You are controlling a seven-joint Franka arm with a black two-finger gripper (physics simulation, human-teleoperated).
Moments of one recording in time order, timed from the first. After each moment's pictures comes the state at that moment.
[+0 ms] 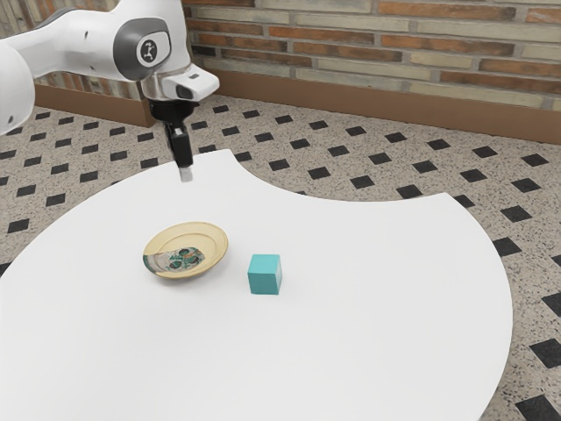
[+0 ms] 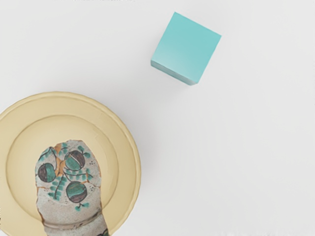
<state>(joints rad) -0.08 0.22 0.12 -1.49 0.00 1.66 0.77</state>
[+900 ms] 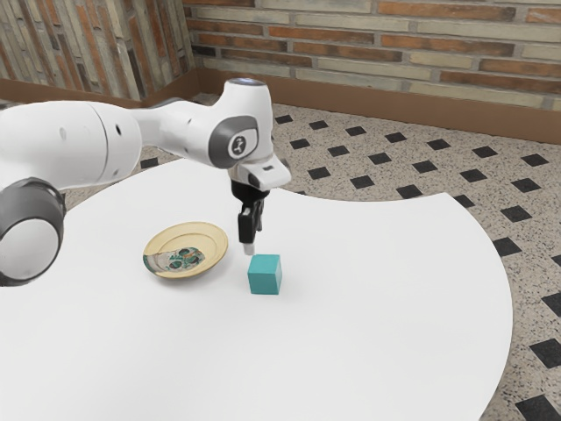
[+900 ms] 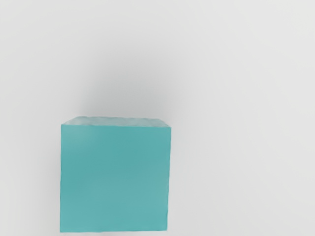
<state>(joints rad) -0.18 0.52 0.06 -1.49 -0.02 1.87 1.06</state>
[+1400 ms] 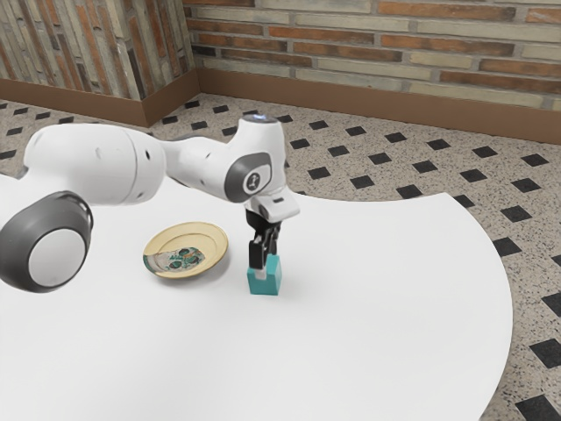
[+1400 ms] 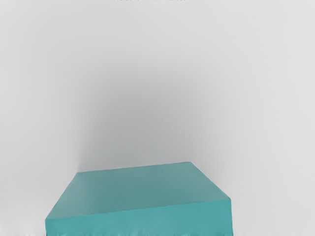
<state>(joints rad) -0.19 0.63 0.06 -1.50 -0.03 2.01 1.17</state>
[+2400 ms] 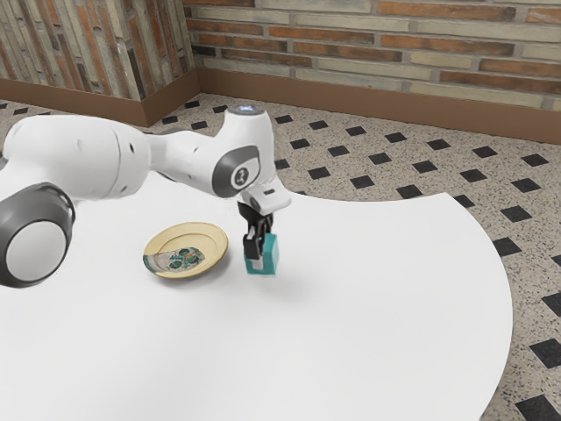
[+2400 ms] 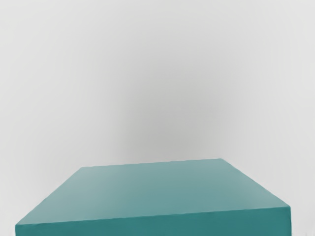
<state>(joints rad) -0.18 0.56 0.06 -1.58 -0.01 2.10 1.16</state>
